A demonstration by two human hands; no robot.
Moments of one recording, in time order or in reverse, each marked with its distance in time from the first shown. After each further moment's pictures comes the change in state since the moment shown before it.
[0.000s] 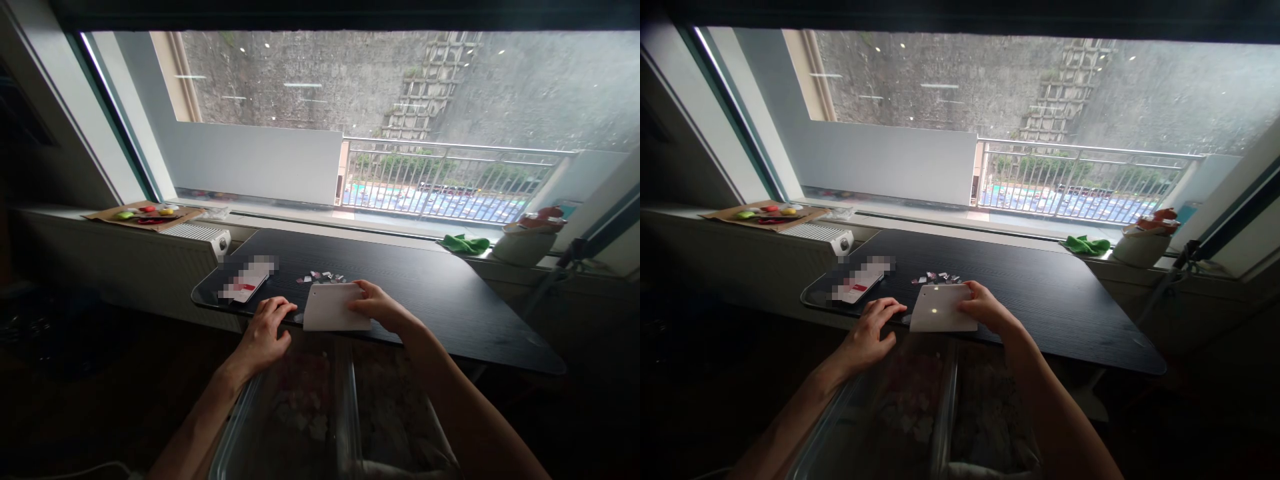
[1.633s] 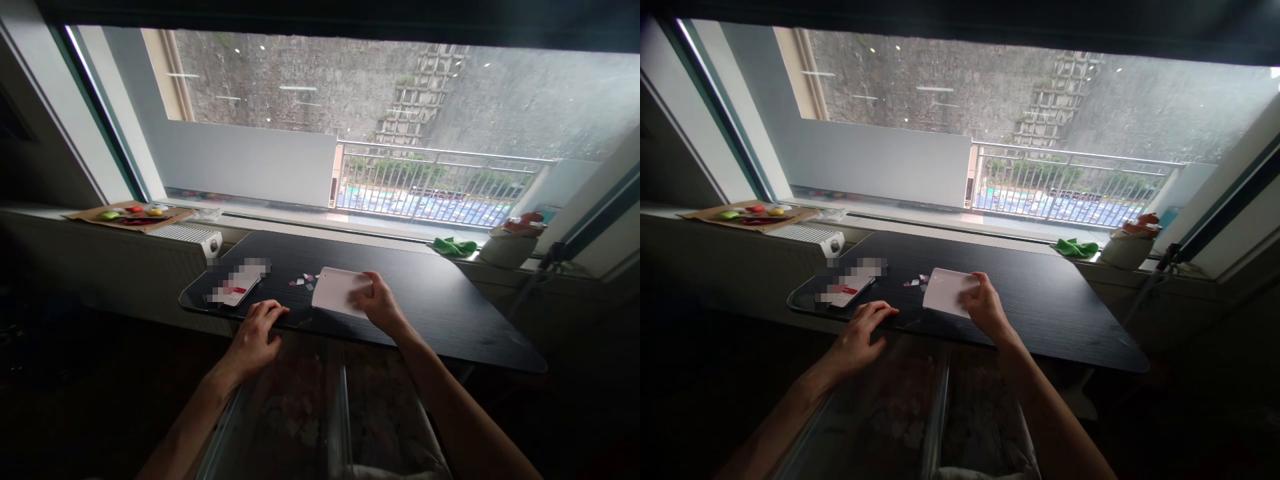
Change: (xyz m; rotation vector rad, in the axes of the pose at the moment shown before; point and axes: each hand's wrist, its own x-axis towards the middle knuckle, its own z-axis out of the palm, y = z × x) left_hand 0.000 -0.002 0.002 -0.021 0.036 -0.004; right_hand 0.008 0.026 -0.017 -0.252 0.360 -0.299
